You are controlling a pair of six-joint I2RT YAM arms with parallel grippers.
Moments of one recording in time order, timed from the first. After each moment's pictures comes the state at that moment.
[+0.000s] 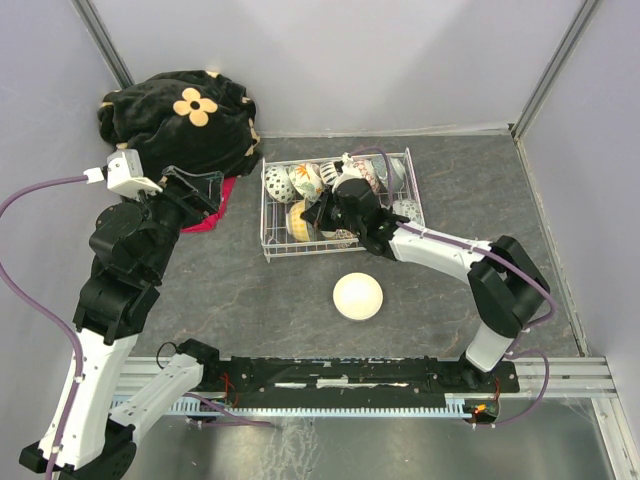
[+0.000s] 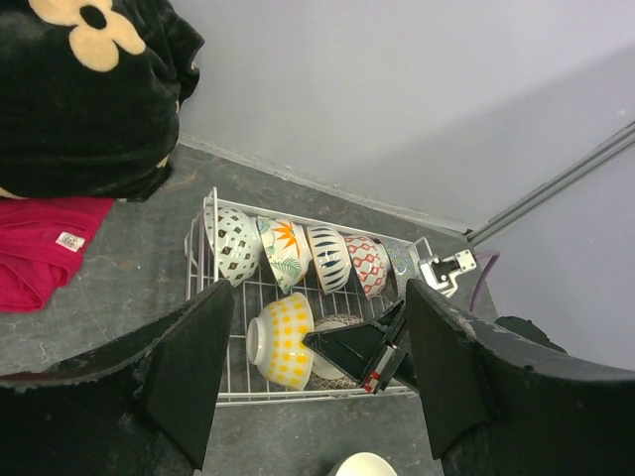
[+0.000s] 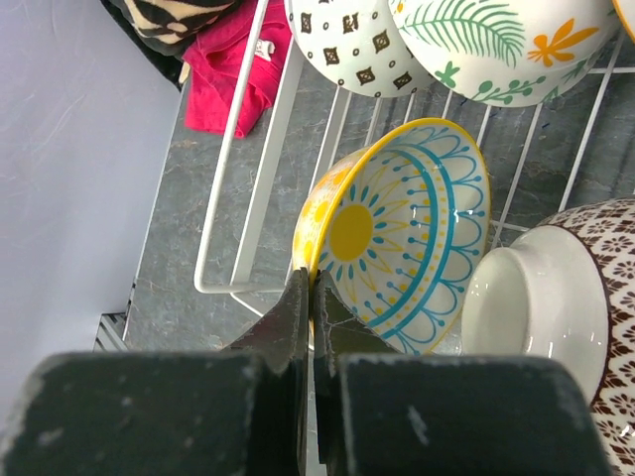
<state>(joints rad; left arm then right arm) -0.37 0.75 1.25 -0.54 -0.26 -0.55 0.77 1.71 1.15 0.17 -0.01 0.76</state>
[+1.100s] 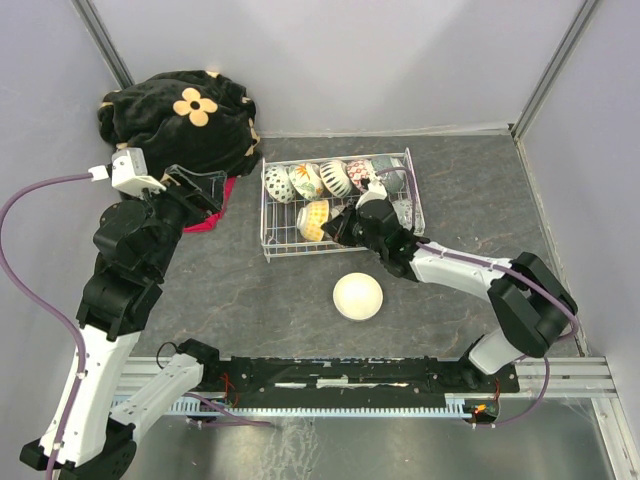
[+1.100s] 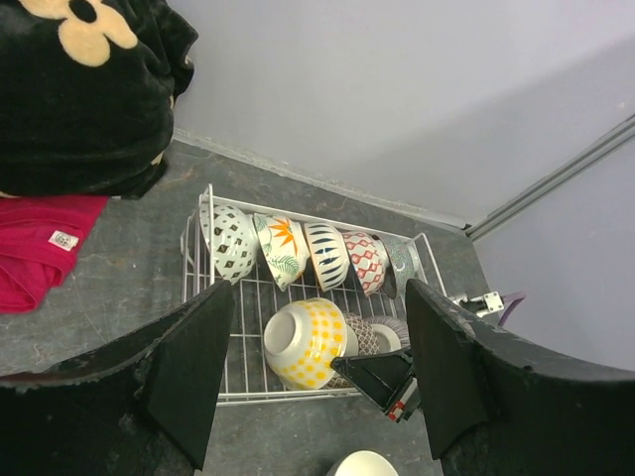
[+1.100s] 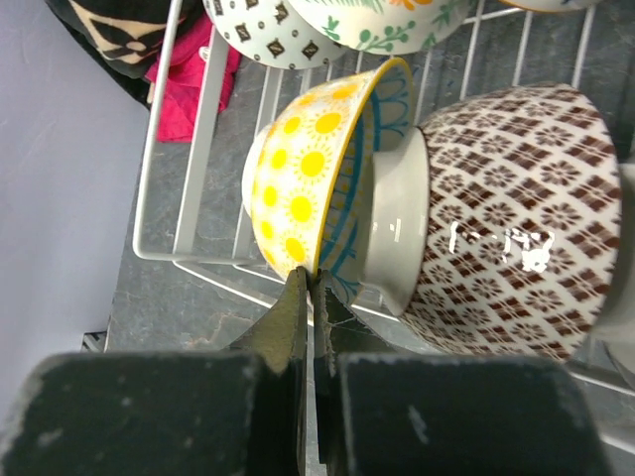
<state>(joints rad) -0.37 0.76 1.24 -0.52 -0.24 -0.55 0.75 1.56 0.88 0.32 0.07 0.80</state>
